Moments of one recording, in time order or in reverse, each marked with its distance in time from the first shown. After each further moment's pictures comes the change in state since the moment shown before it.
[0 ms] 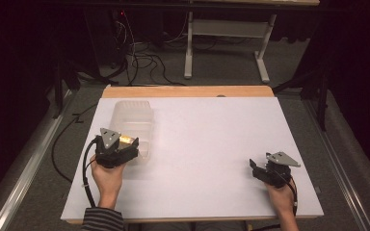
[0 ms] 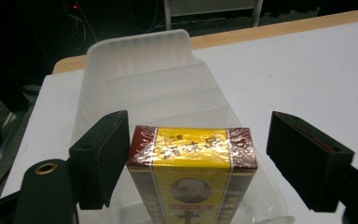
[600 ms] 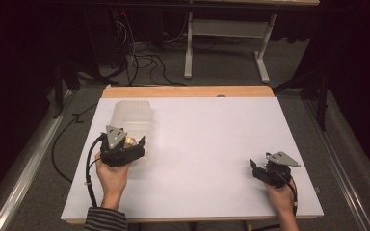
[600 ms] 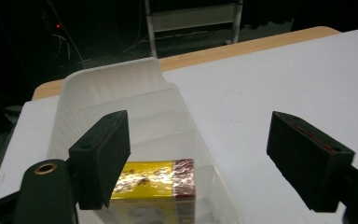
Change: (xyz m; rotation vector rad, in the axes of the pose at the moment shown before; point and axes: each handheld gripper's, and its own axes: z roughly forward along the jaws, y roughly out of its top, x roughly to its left) left arm -0.021 0.016 -0.008 -0.031 -0.072 0.045; right arm 0.000 0.000 0.000 0.001 -0.001 -0.001
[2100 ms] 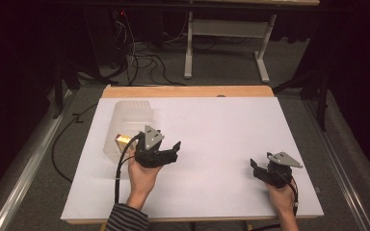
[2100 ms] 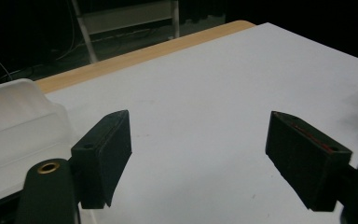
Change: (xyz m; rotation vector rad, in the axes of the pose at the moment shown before) left arm -0.073 0.013 0.027 0.003 -0.220 0.064; right arm -0.002 -0.001 -0.002 -0.024 0.005 0.013
